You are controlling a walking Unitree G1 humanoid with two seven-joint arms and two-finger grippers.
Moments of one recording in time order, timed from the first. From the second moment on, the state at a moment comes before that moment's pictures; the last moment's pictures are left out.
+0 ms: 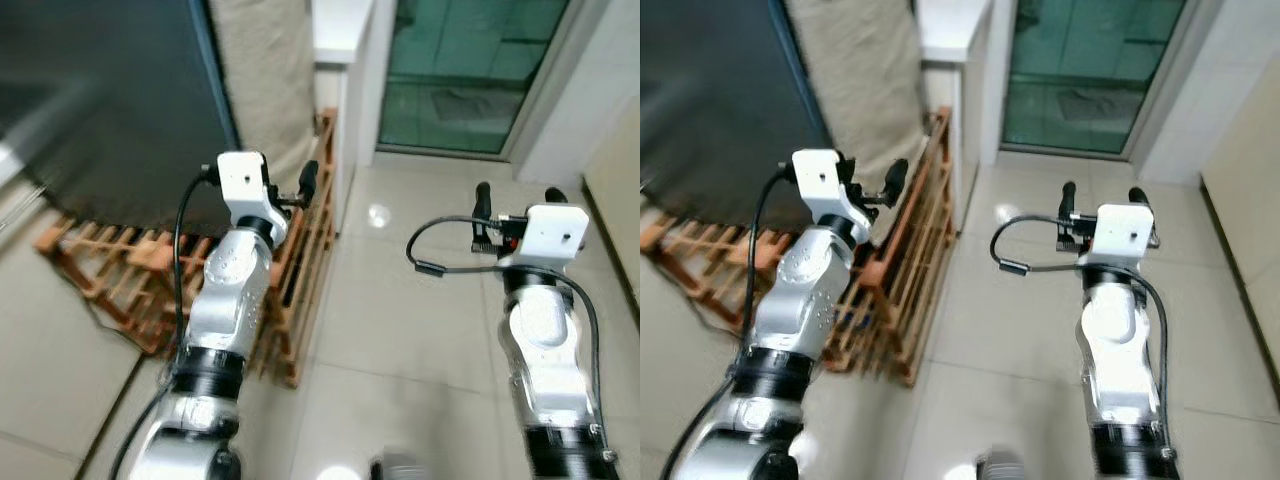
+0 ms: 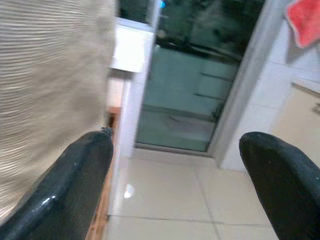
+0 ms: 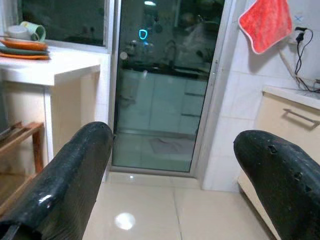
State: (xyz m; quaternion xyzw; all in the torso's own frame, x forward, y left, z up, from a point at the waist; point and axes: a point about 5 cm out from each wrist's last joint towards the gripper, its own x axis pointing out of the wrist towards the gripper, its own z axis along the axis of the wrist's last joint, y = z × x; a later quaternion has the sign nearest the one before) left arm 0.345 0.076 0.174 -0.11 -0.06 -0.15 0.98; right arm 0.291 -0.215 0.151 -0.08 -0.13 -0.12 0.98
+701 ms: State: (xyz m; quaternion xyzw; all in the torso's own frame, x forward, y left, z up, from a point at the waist) left arm 0.367 0.073 0.196 -0.12 -0.06 -0.14 0.98; right arm 0.287 -0.206 0.146 -0.08 -0.12 -0.10 0.98
